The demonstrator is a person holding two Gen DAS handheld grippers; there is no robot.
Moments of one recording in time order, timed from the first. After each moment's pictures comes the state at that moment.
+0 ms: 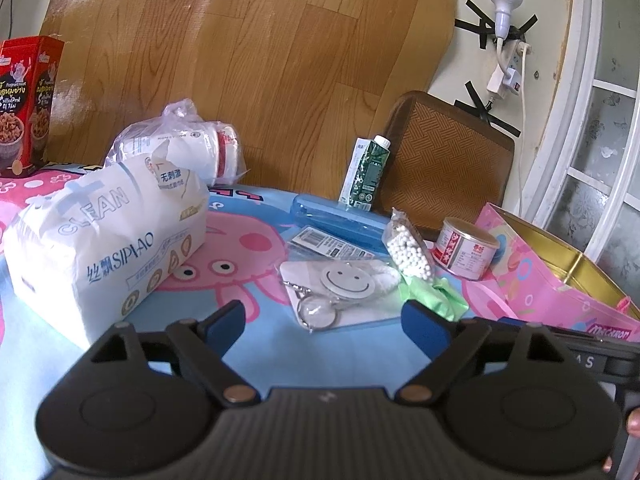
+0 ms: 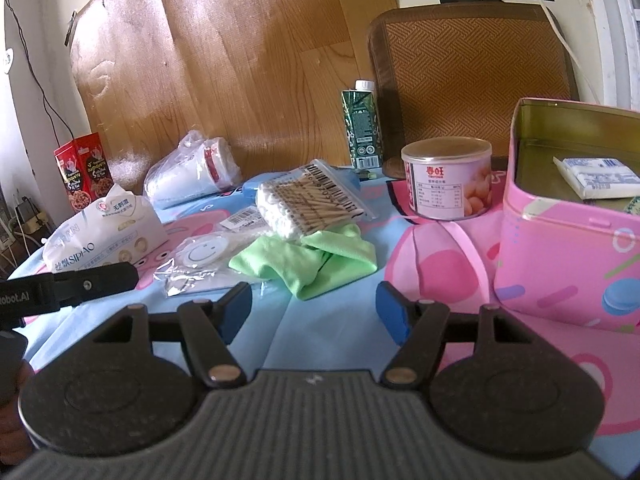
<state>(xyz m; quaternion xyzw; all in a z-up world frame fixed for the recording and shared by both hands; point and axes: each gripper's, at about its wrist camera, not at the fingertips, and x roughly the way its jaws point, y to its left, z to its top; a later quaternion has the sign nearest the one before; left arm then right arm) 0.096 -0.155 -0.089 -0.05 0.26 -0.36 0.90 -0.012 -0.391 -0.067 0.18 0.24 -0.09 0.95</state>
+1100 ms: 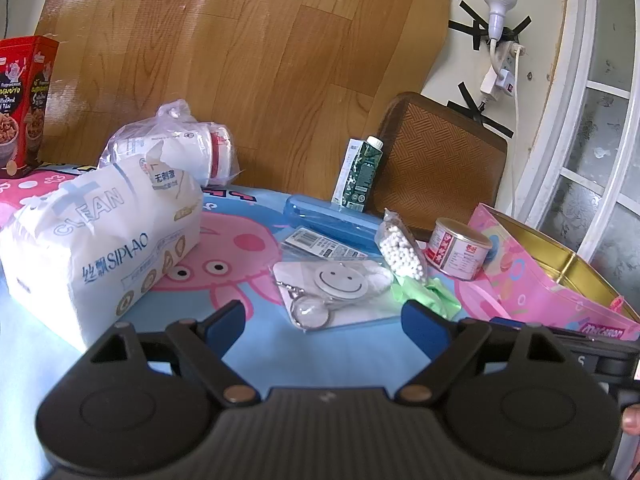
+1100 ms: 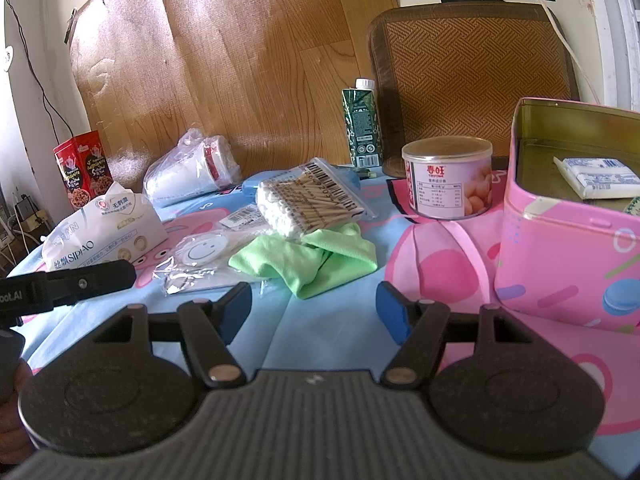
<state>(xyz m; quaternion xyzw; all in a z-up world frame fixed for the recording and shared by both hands) 0.094 -0.156 -0.089 -0.05 0.26 -0.36 0.89 -0.011 -0.391 -0.066 0.18 0.24 -0.09 0.95</state>
